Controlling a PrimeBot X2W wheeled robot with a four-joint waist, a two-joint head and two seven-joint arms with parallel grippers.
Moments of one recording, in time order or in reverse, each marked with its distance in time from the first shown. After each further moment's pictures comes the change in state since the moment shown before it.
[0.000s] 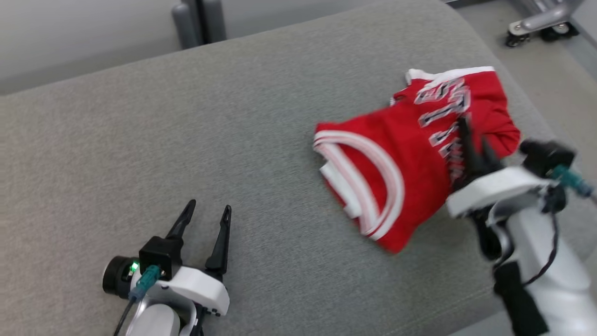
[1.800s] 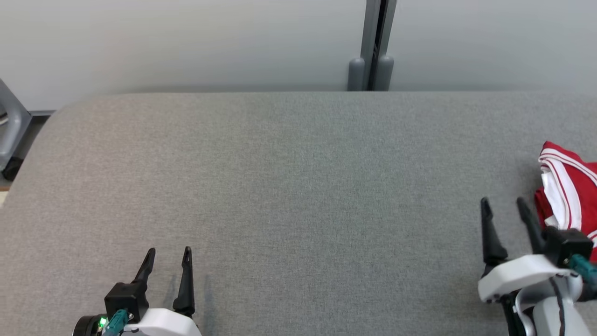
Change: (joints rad) left arm 0.147 0.001 0.123 -0.019 -0.022 0.061 0.000; right arm 0.309 0.013 -0.253 -0.178 -0.313 0.000 0.000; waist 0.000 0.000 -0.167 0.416
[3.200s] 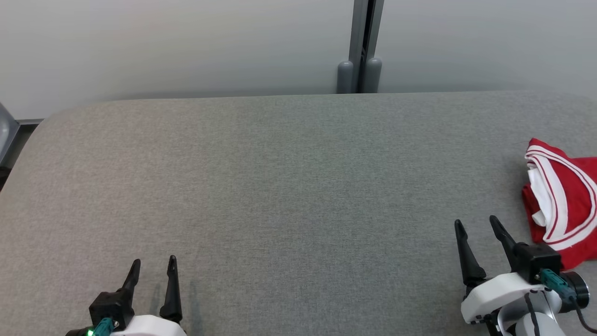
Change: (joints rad) left arm 0.025 -0.001 0.057 0.018 -0.020 -0.007 0.000; right arm 0.061 0.002 0.096 0.001 -0.044 0.000 0.000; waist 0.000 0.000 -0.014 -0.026
